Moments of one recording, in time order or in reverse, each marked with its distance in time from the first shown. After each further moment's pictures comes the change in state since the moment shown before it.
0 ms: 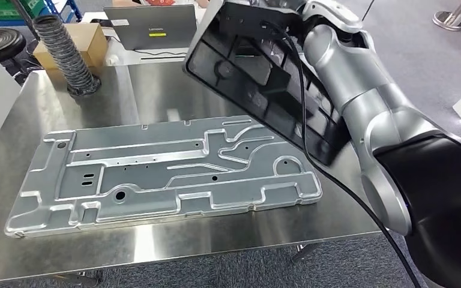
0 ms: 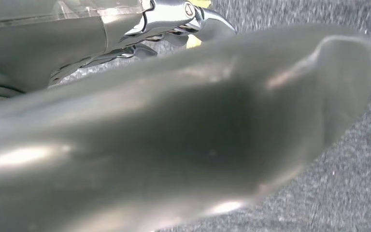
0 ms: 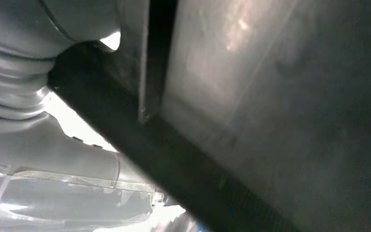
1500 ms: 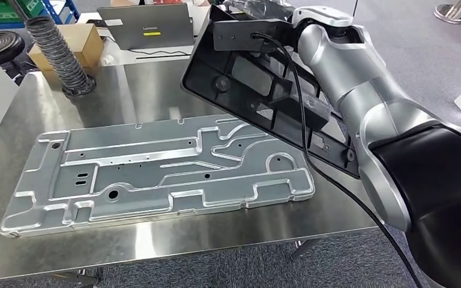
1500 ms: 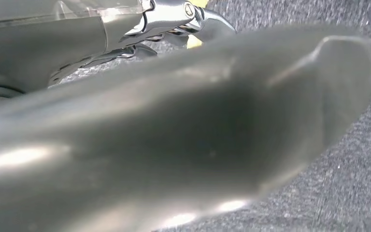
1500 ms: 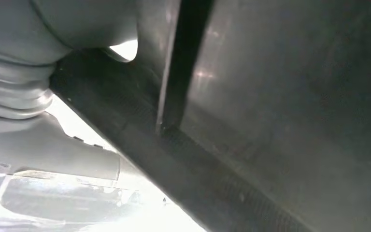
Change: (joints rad) left arm -0.009 -0.006 0.010 0.000 -0.024 0.007 0.008; right arm -0.061 0.045 0.073 0.134 0.098 0.169 0.029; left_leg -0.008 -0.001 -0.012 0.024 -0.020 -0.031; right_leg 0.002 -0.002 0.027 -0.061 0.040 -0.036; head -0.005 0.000
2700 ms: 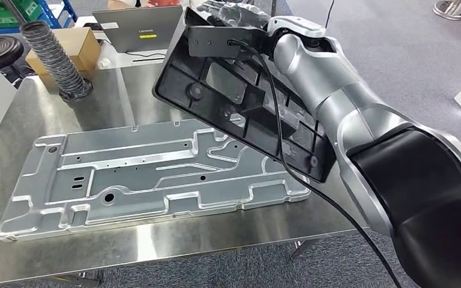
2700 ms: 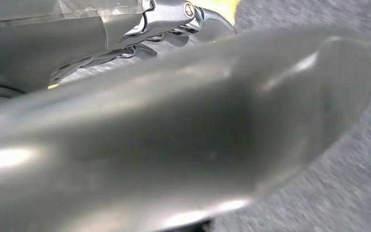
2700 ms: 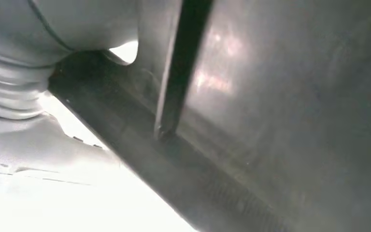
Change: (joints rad) left arm 0.016 -0.011 0.025 0.000 -0.023 0.074 0.085; right arm 0.017 0.064 0.033 0.036 -0.147 -0.089 -0.007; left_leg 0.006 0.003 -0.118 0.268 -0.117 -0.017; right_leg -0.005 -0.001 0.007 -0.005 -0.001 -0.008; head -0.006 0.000
